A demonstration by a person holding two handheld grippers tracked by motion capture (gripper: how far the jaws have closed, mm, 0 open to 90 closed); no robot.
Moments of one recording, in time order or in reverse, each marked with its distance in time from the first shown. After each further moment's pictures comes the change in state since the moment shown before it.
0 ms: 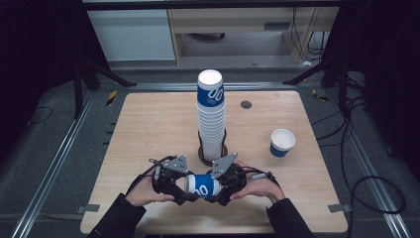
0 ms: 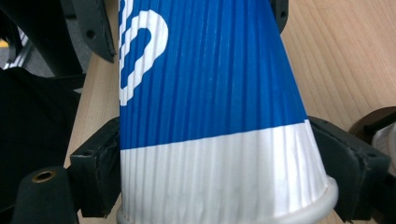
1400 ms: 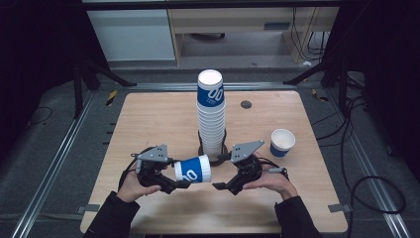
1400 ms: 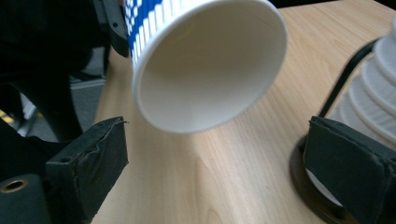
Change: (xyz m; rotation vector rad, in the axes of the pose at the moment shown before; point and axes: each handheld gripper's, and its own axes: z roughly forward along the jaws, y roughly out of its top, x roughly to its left) left arm 0.012 -0.010 -0.041 -0.261 0.011 -0.037; right arm -0.015 -0.006 -0.050 -0.255 -0.052 0.110
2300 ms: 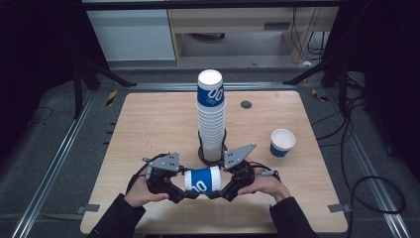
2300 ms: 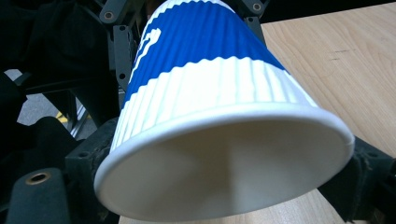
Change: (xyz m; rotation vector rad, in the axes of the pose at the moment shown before) left arm -0.018 0.005 0.022 0.043 -0.087 0.059; right arm 0.011 0.000 0.020 -0.033 0.180 0.015
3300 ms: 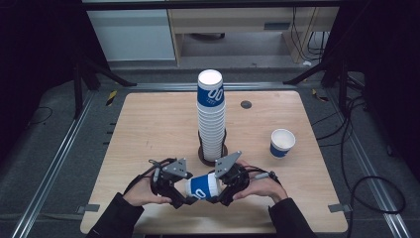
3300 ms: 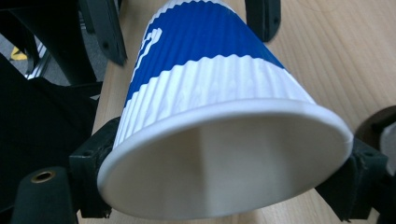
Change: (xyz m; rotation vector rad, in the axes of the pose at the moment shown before) left arm 0.004 -0.011 0.021 0.261 0.062 0.037; right arm 0.003 -0.008 0.022 0.270 -0.093 -0.063
